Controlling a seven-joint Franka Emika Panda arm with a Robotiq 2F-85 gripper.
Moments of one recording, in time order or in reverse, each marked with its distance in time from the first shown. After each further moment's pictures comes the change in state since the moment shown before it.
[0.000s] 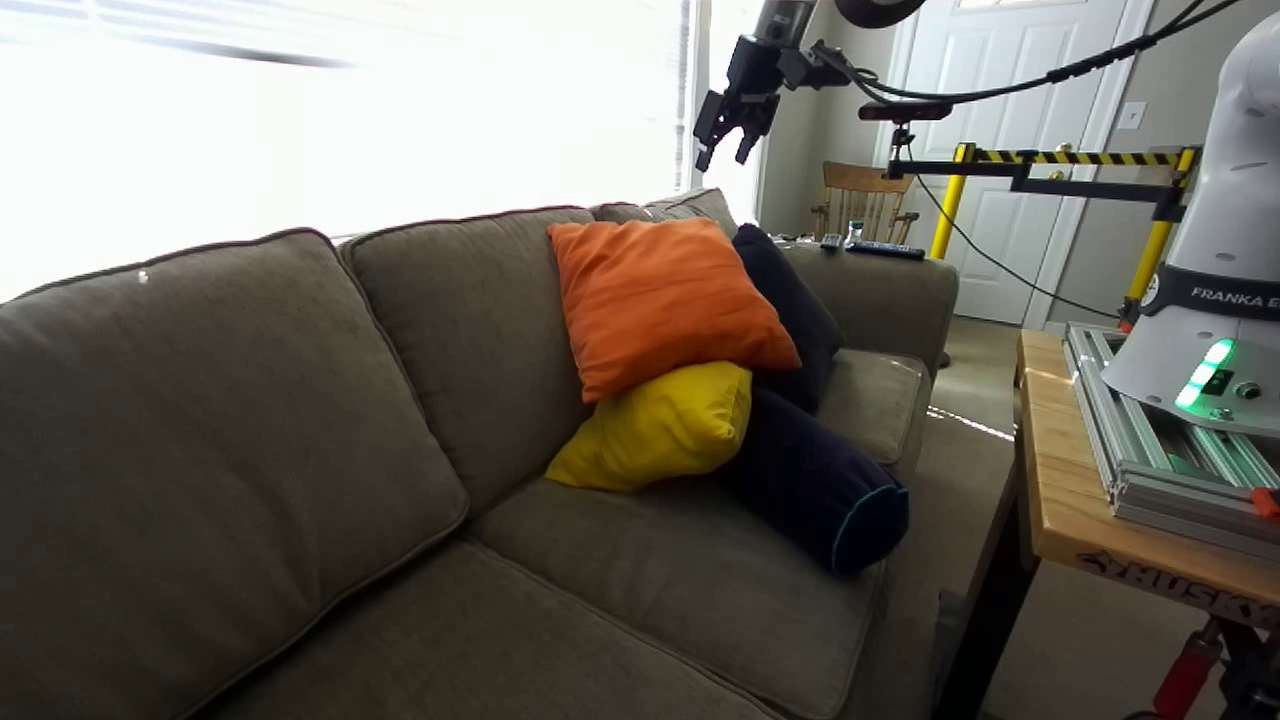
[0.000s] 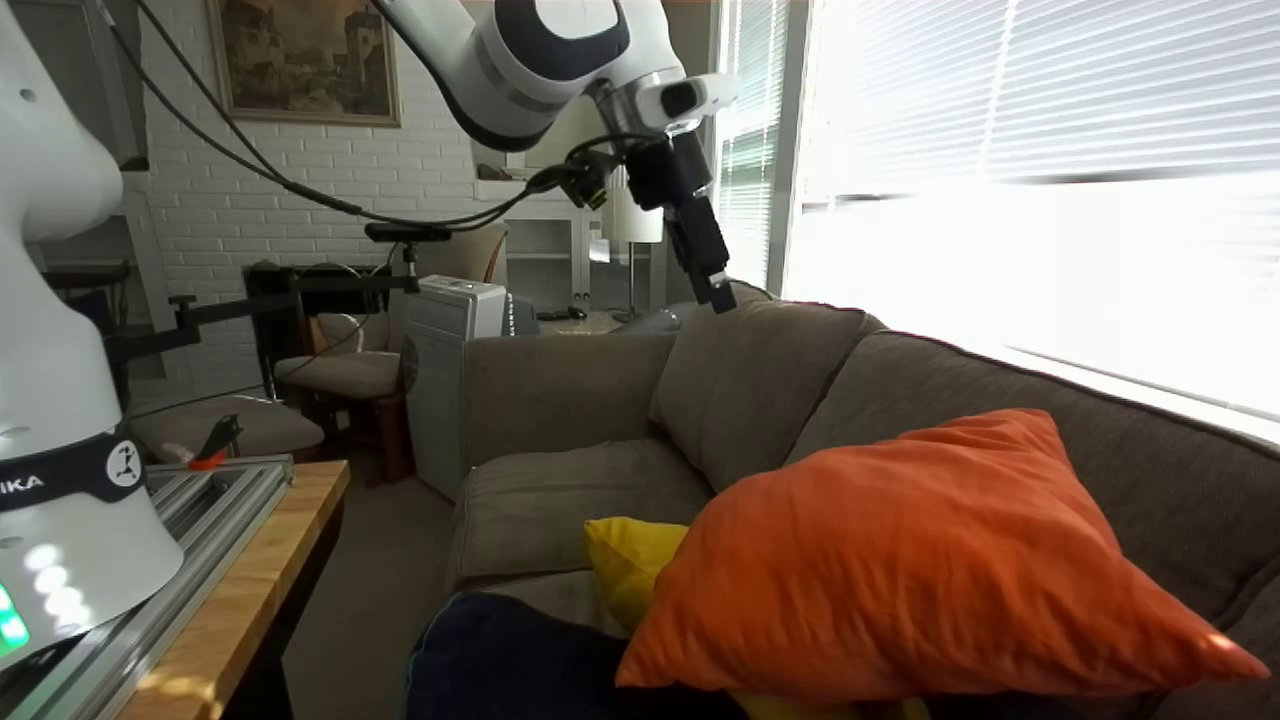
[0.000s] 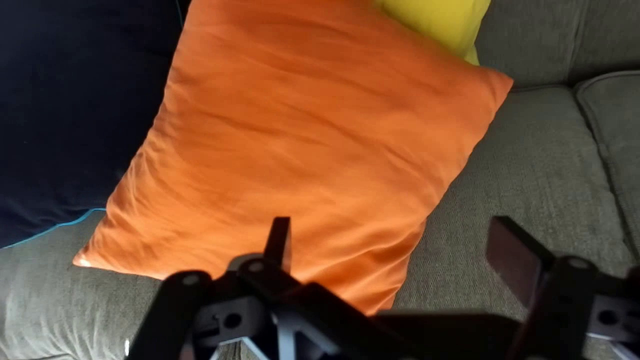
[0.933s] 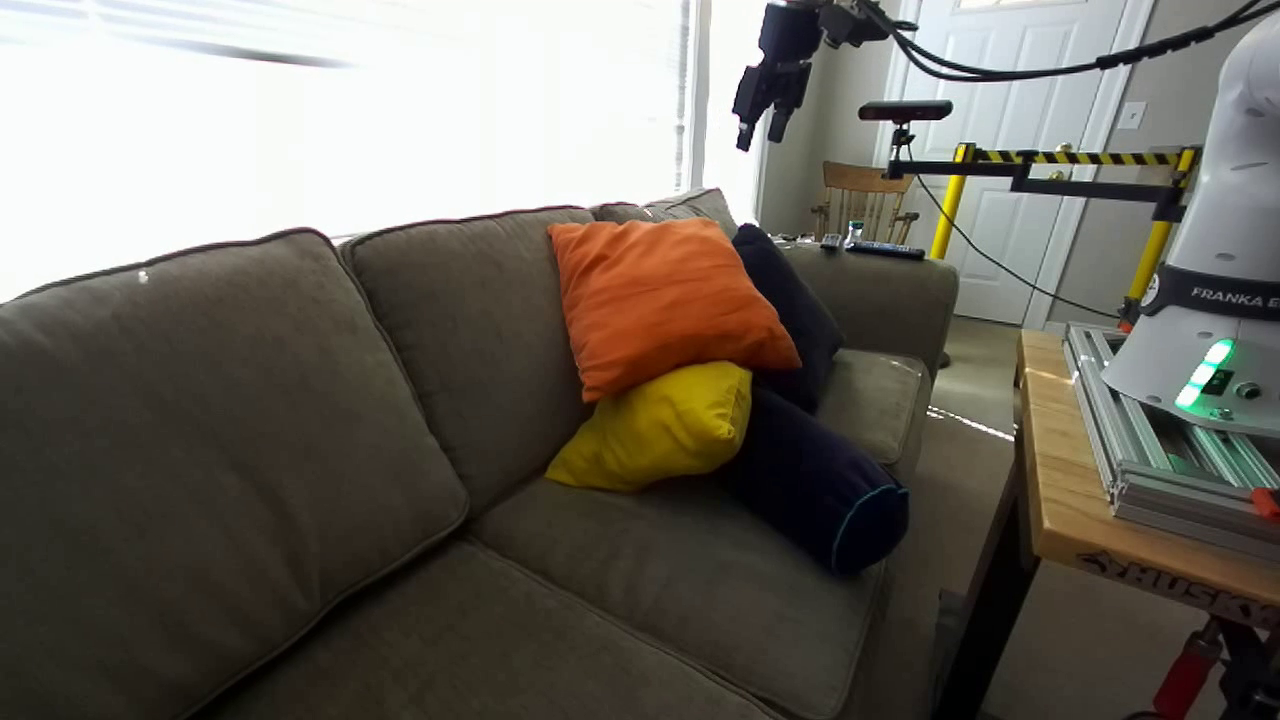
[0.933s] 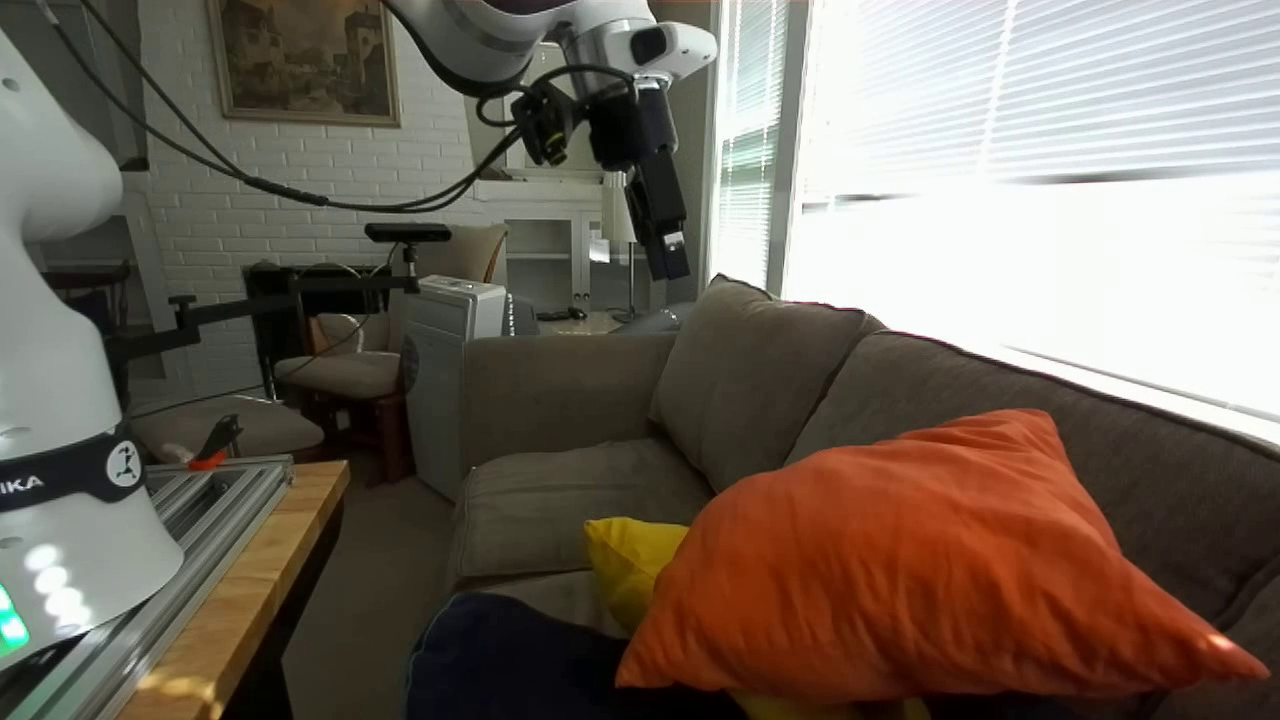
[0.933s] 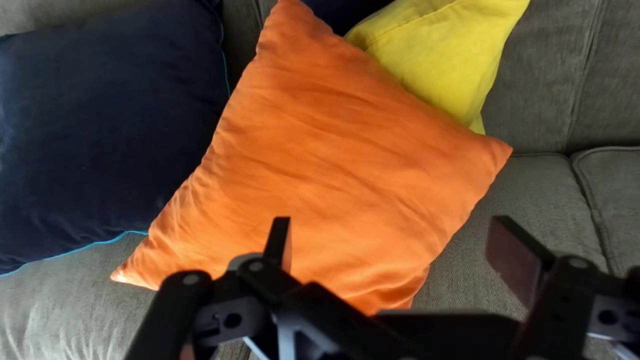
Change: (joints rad) arm -0.001 -0.150 0.026 -0.034 0.087 -0.229 -0.141
